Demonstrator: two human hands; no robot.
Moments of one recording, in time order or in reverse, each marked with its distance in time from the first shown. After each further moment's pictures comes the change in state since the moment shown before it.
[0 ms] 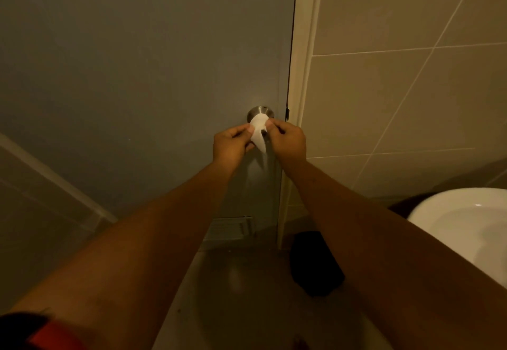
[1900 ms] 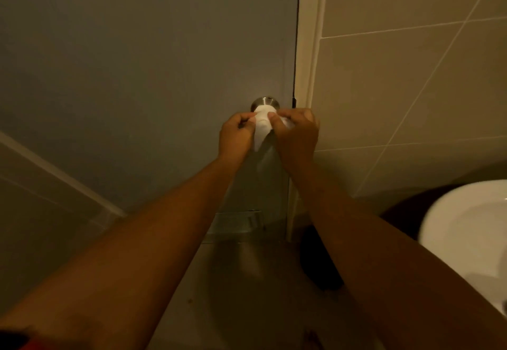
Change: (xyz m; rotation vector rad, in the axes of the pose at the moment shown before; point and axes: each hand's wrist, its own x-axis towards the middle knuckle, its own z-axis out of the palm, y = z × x) left_hand 0.027 -0.008 0.009 0.275 0.055 0.097; right_hand 0.015 0.029 0.013 -0.119 0.270 -0.222
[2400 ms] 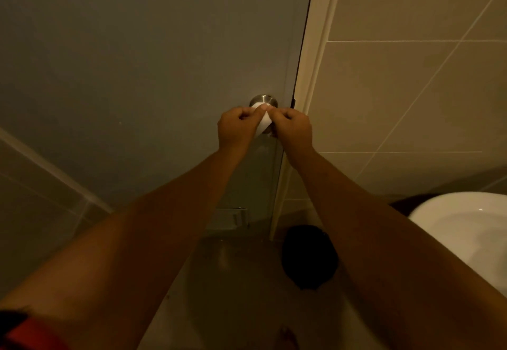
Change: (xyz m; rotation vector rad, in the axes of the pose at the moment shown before) left_hand -0.001 0.006 0.008 0.035 0.083 0.137; right_hand 0.018 -0.004 -0.001 0.194 -0.310 0.281
